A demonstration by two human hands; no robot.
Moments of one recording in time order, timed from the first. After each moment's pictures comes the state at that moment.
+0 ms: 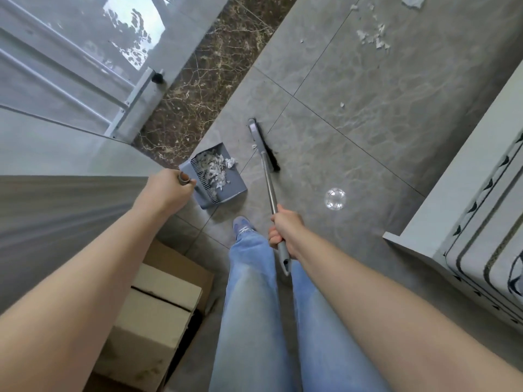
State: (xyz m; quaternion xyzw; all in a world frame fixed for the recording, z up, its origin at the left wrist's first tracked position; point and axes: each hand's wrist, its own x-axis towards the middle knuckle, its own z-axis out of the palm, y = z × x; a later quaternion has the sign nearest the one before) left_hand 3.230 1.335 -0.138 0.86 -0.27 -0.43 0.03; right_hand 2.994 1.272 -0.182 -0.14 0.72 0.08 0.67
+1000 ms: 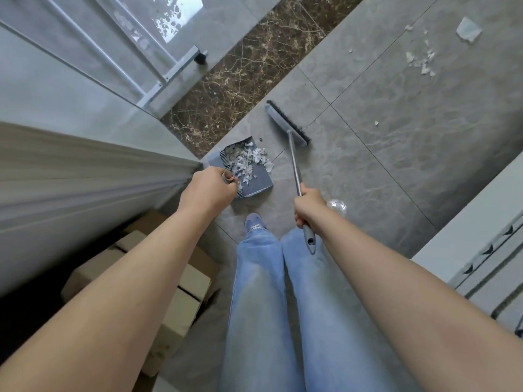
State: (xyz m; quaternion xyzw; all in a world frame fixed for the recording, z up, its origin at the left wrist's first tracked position) left_hand 3.238 1.365 -0.151 0.87 -0.20 -0.44 0.10; right_hand 3.060 1.249 -0.207 -0.44 0.70 0.20 0.53
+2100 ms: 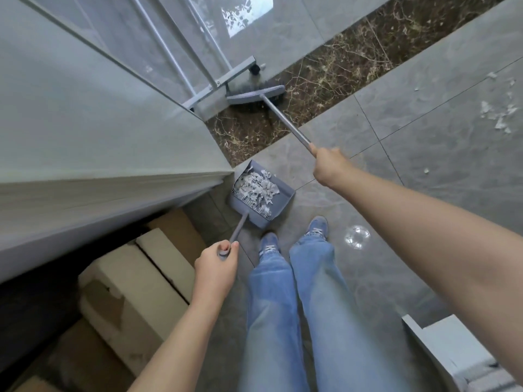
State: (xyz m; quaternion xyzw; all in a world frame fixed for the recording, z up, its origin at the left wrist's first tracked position) left_hand 3.179 1.425 -0.173 0.89 0.08 -0.38 0.23; right_hand 3.211 1.118 -0.223 -0.84 0.32 0.37 0.24
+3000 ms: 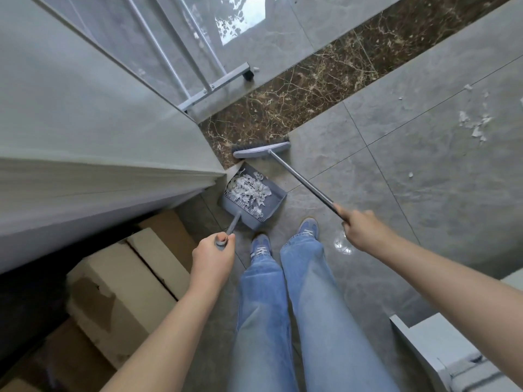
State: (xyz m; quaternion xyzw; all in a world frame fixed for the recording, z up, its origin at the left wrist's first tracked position) left_hand 3.185 1.408 -0.157 0.90 0.08 -0.37 0.23; right_hand 3.067 1.124 -0.188 -0.80 0.31 0.44 0.25
